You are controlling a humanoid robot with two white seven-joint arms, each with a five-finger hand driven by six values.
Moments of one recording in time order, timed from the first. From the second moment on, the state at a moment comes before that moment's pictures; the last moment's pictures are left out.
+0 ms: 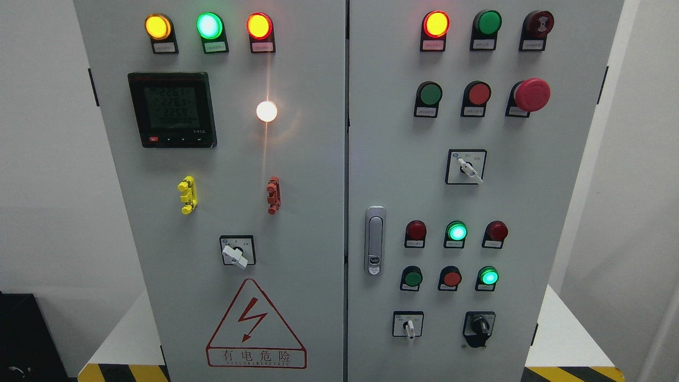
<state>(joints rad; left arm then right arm) 0.08 -0.09 -0.10 -0.09 0.08 -0.06 0.03 0.26 0.09 0.00 -0.27 0.00 -0.13 0.16</state>
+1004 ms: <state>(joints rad) 0.08 -0.09 -0.10 -0.09 0.08 -0.06 0.03 0.25 0.09 0.00 -0.29 0.00 -0.13 0.26</state>
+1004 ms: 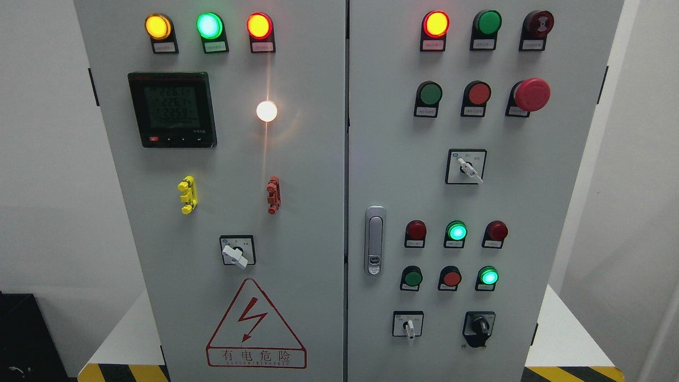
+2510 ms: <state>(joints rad) 0.08 -0.09 -0.10 -0.09 0.08 -0.06 0.03 0.24 0.09 -0.06 -1.19 0.53 -0.04 0.29</state>
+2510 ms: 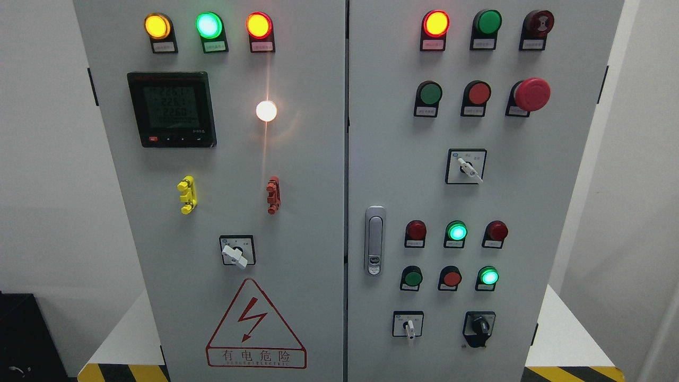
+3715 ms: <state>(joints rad) 0.08 -0.09 -0.10 -0.09 0.08 -0.06 0.03 0.05 0.11 -0.14 -1.76 1.20 0.08 0.38</state>
